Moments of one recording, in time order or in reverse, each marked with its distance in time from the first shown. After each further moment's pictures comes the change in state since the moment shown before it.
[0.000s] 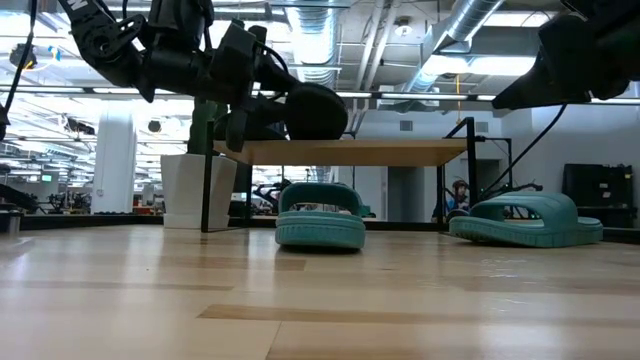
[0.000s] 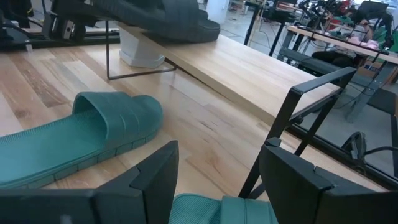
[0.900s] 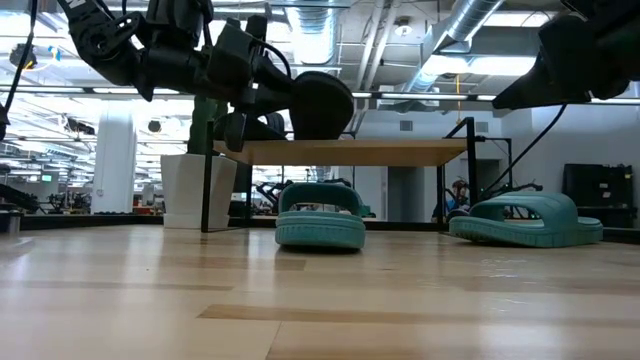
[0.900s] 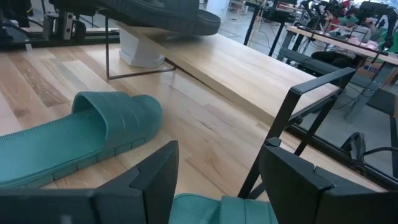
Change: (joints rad) left arm -0.029 0.000 0.000 0.006 0.003 0.152; right arm 0.000 0.000 0.000 -0.004 0.000 0.000
